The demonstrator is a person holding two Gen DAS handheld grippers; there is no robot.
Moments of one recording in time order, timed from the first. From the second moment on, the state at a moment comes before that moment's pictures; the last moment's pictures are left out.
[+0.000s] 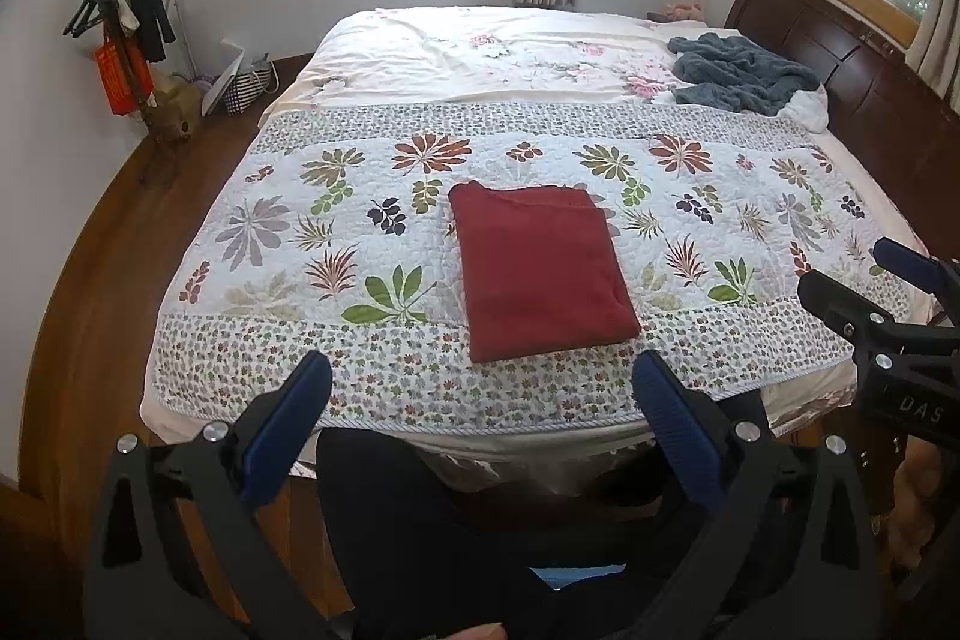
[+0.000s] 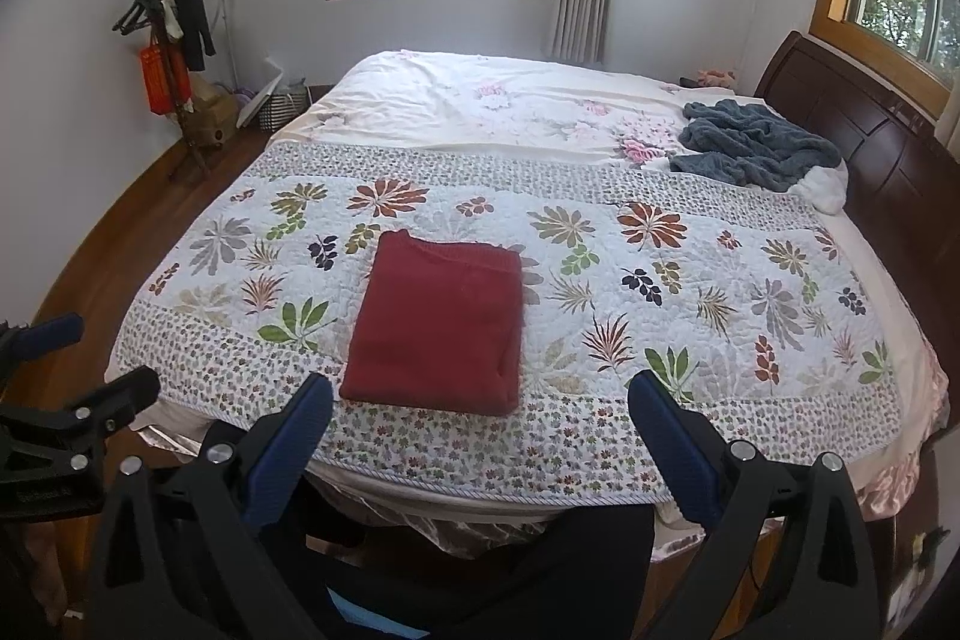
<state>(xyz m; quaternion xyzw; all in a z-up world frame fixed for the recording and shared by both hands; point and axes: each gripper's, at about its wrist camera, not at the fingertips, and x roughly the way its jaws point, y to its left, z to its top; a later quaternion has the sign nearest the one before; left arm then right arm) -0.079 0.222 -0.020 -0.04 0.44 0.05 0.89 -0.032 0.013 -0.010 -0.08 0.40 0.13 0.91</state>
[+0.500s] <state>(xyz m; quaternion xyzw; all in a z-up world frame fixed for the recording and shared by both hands) -0.075 0.219 -0.027 -0.05 0.45 0.04 0.89 -0.027 0.013 -0.017 -0.07 0.40 0.13 0.90</state>
